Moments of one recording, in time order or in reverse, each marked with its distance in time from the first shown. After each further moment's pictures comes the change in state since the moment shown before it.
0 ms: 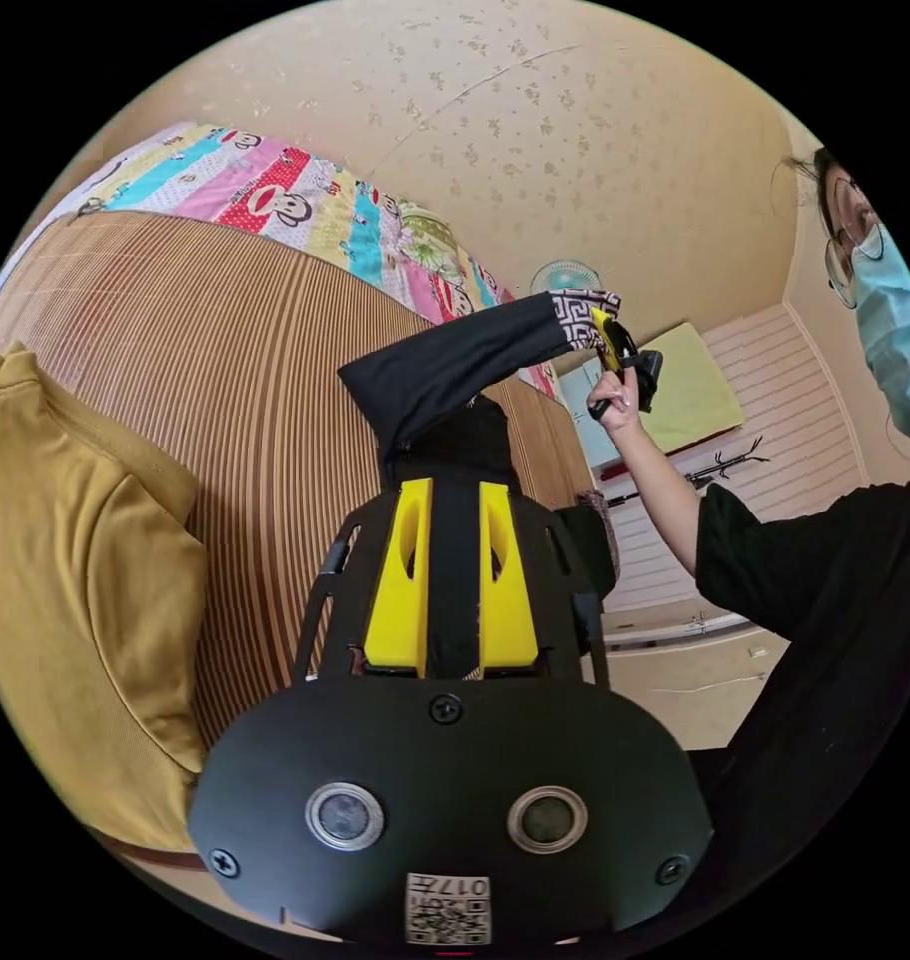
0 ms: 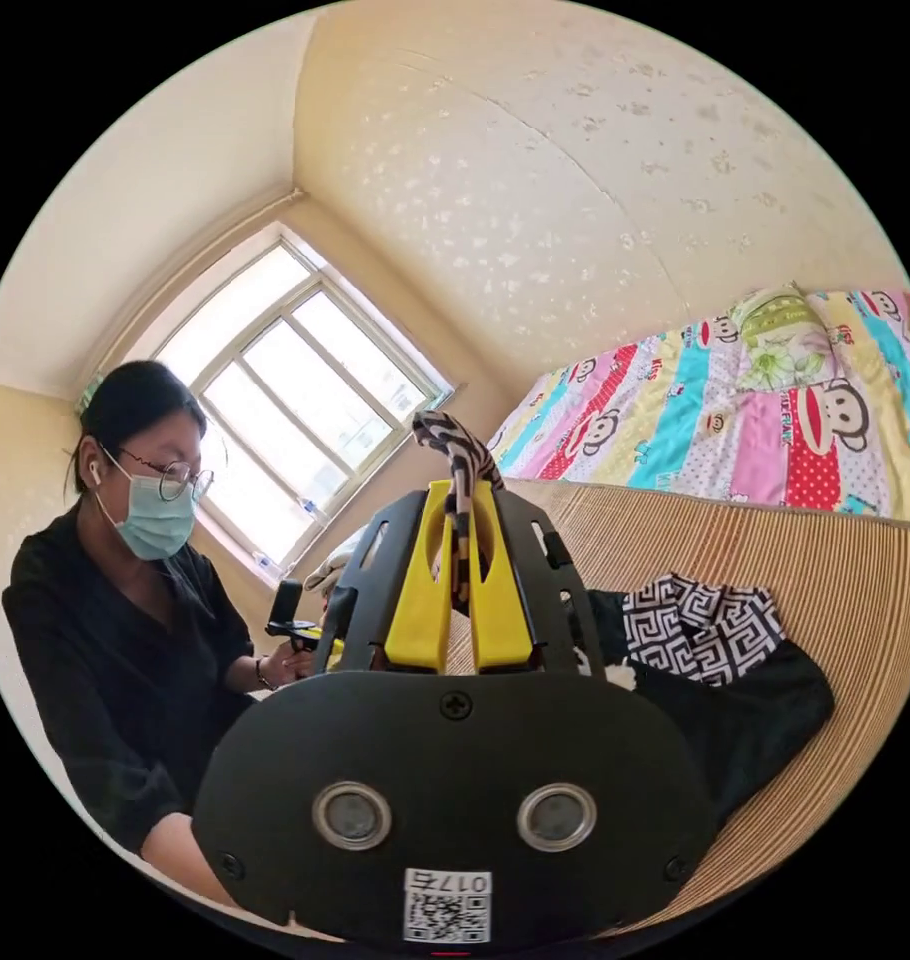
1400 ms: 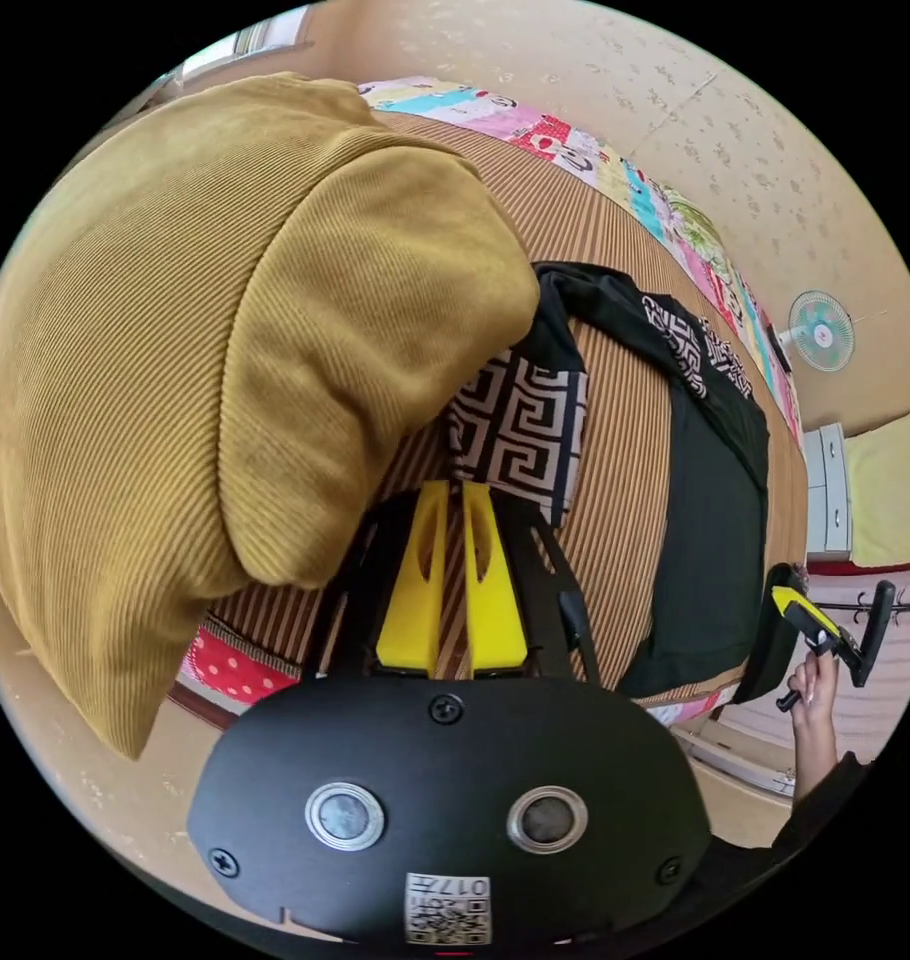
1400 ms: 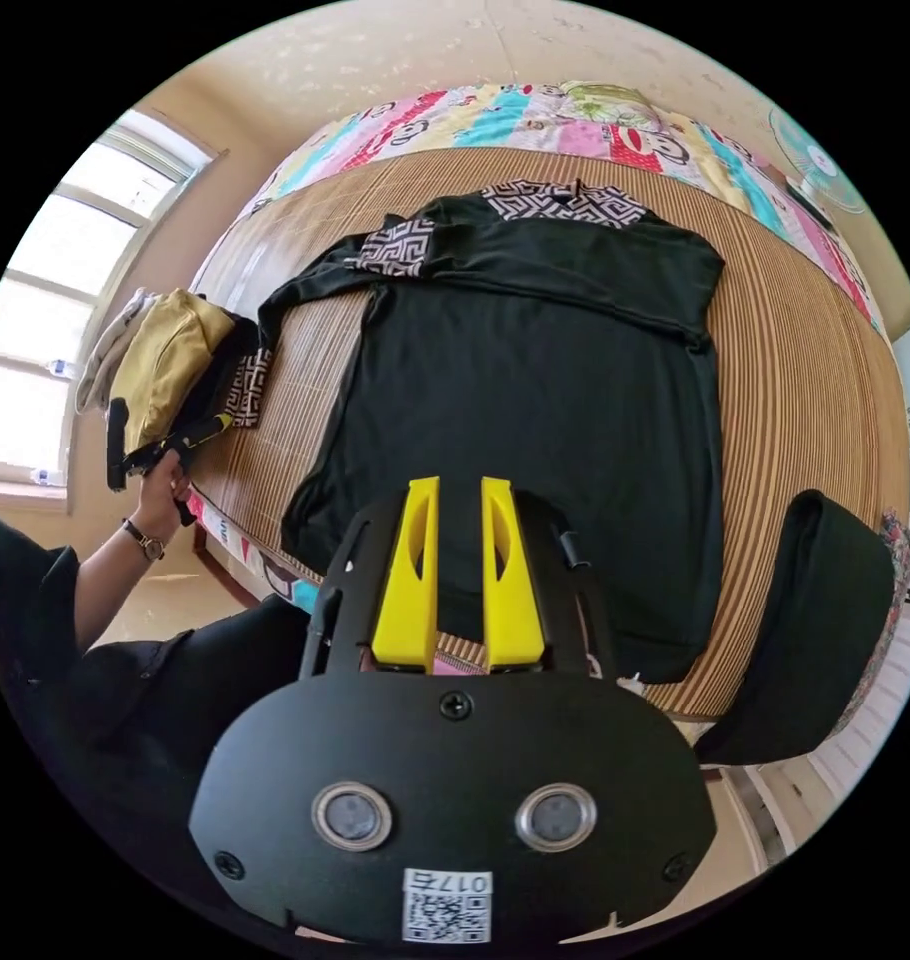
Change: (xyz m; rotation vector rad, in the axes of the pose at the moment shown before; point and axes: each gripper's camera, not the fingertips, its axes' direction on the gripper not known) left arm -0.047 0.114 0.051 0.057 -0.530 -0.366; right arm -0.248 0.239 0.088 -0.627 0.721 0.099
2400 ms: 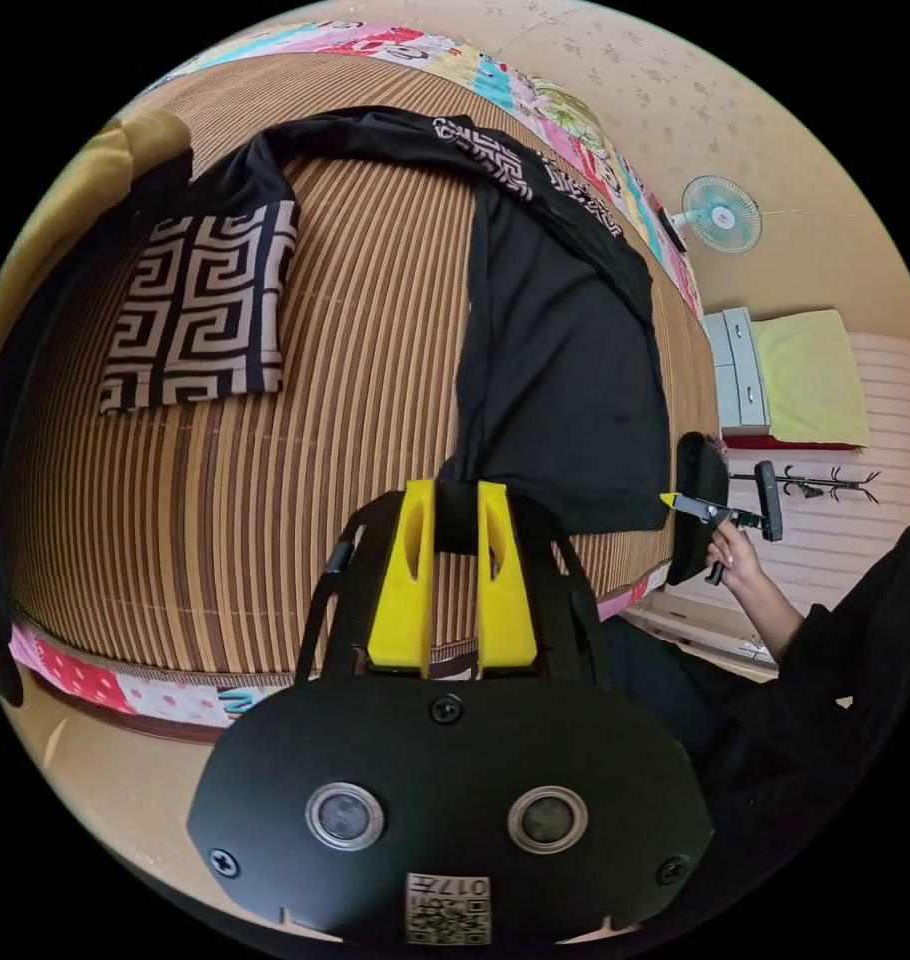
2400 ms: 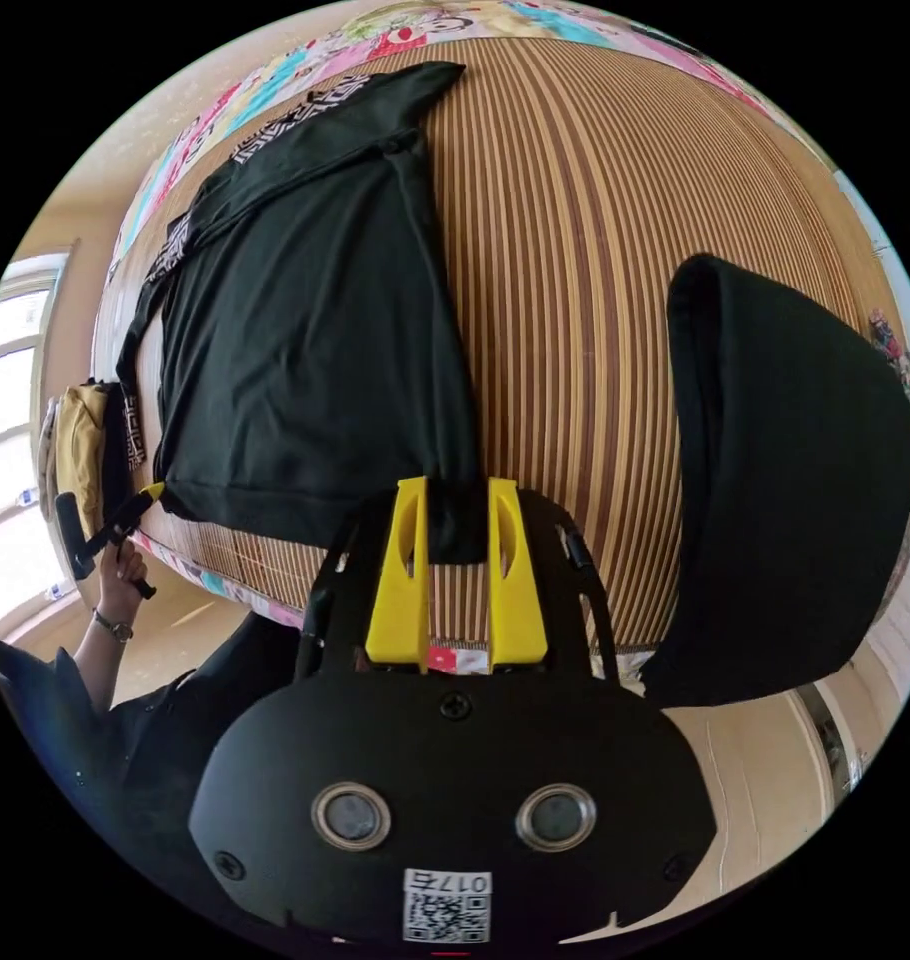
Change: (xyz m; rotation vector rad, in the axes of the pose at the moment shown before) left arm 0.071 -0.008 0.092 -0.299 0.226 0.147; right arm 0.219 0.036 0.036 -0.261 0.006 0.341
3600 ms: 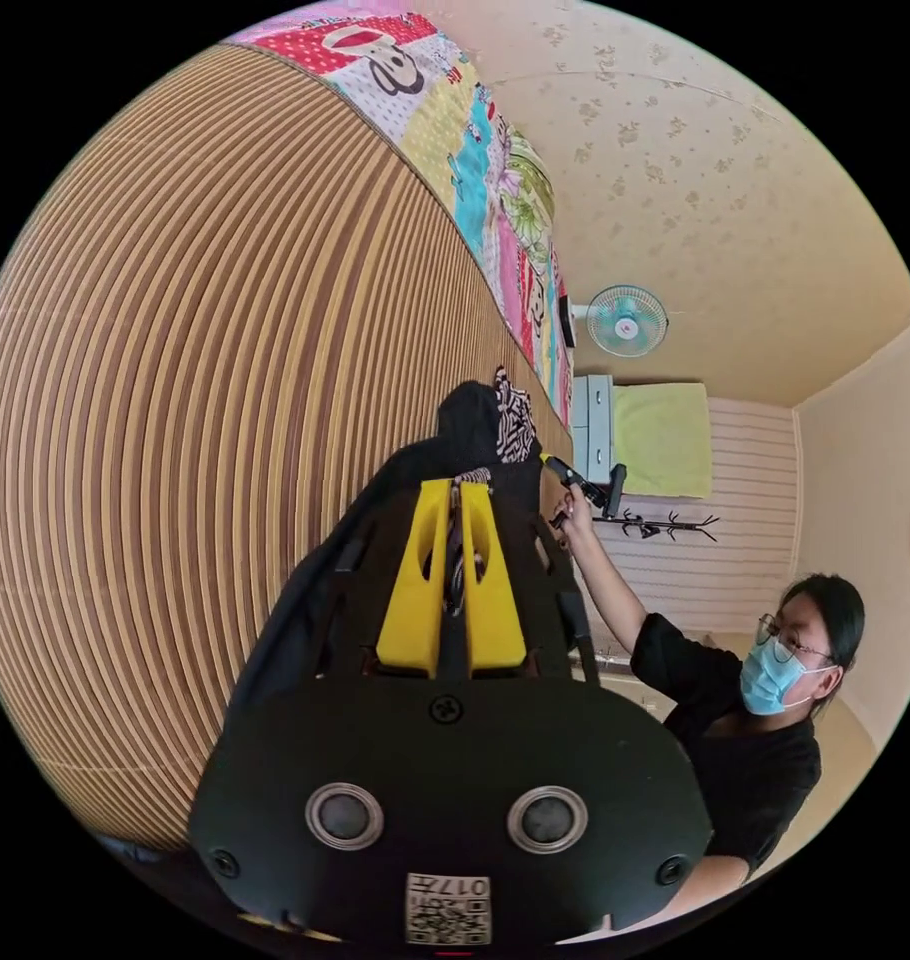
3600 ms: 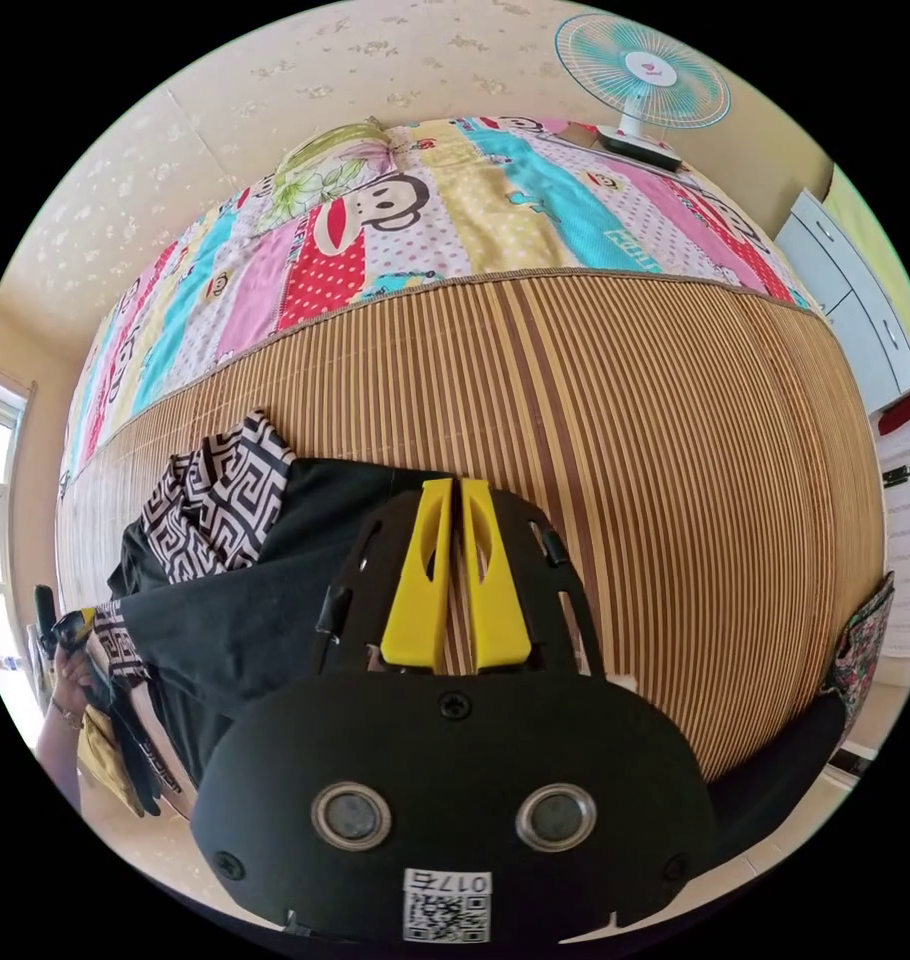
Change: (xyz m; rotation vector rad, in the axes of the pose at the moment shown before) left arm -0.148 -0.436 -0.052 0.095 0.461 0.002; right arm 0.043 -0.374 -0.057 0.486 0.107 0.180
